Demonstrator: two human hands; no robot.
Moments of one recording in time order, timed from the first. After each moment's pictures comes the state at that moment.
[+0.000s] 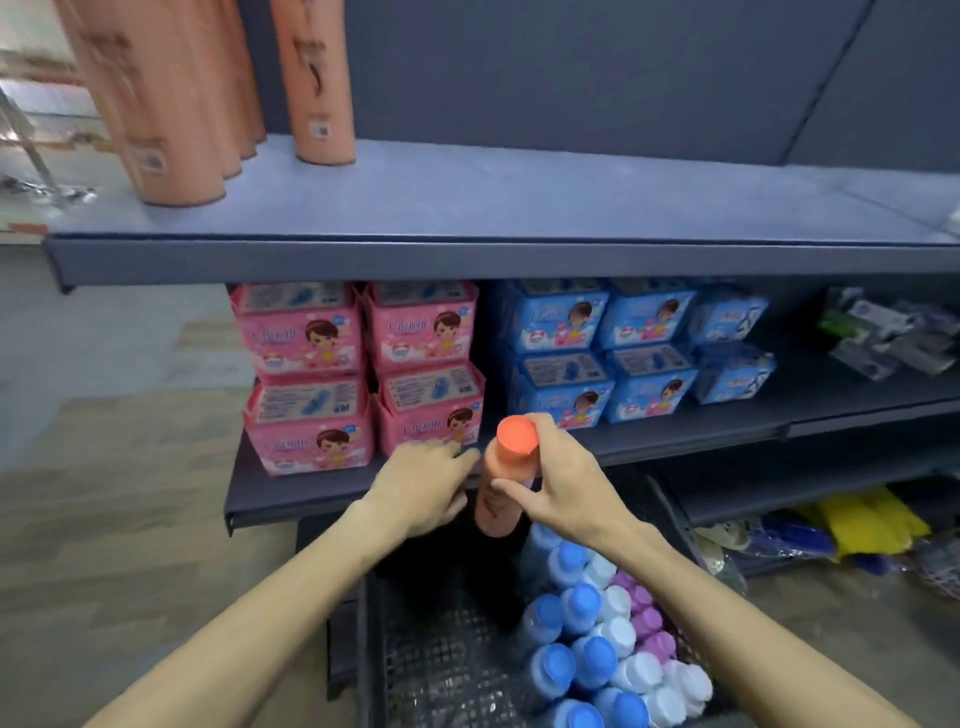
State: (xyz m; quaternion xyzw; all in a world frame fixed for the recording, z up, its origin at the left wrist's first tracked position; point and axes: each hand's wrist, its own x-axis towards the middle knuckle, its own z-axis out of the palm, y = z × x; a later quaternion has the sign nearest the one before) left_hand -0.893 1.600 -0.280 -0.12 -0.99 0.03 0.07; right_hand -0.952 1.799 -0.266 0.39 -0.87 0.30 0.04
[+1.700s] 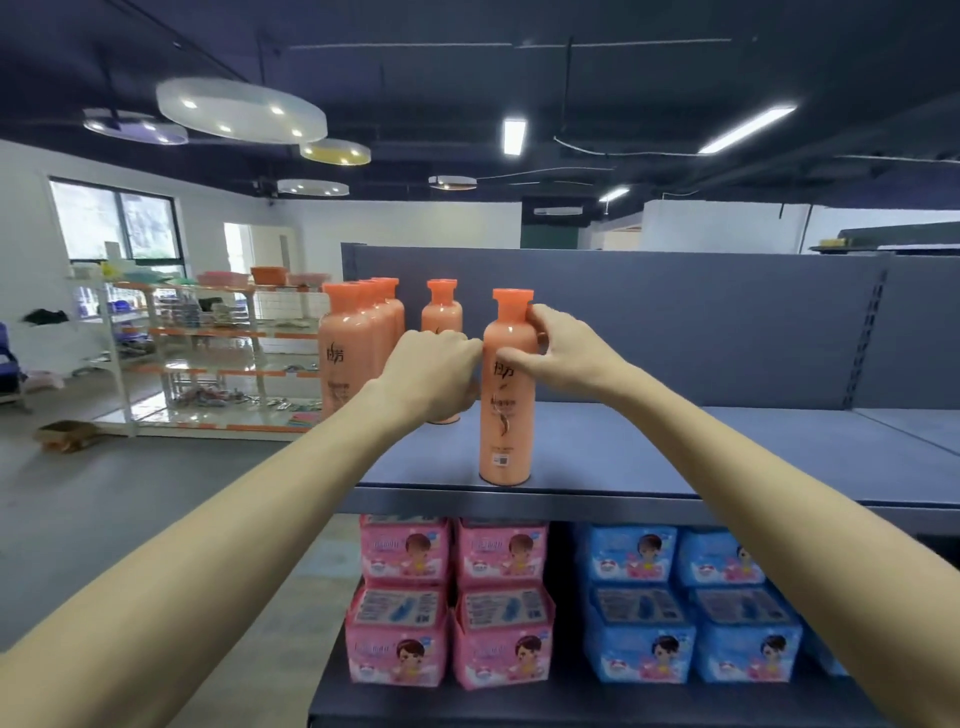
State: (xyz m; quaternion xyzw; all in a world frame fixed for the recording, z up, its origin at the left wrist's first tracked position) left_hand -0.912 1.545 0.069 0.10 -0.93 0.23 0.28; right_hand -1.021 1.694 0.079 0.49 -0.79 0.37 0.08
